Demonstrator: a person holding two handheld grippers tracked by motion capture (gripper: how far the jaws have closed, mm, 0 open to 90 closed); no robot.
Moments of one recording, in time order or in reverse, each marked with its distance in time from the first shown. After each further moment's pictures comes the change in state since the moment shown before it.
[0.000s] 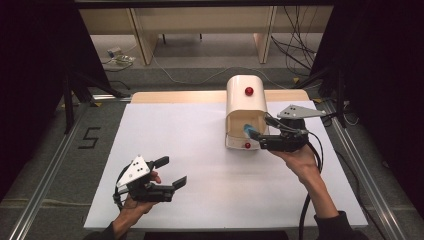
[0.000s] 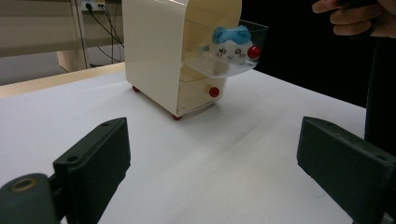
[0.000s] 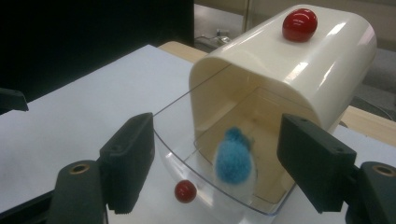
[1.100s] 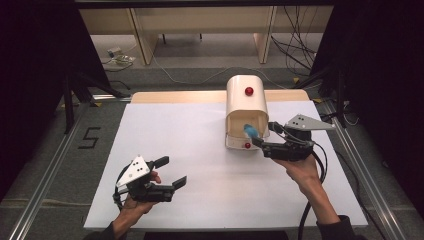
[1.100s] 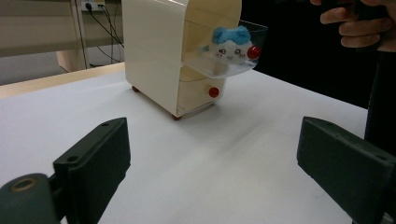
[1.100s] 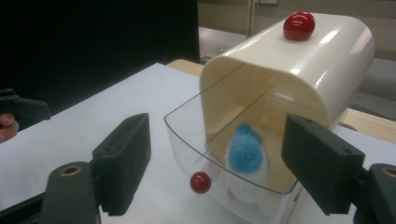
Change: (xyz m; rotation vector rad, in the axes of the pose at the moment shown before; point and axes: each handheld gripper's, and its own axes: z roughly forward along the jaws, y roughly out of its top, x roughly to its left) left arm 0.000 0.000 0.000 0.002 0.000 0.001; right arm 0.006 -0.021 -0.012 -0.093 0.021 0.046
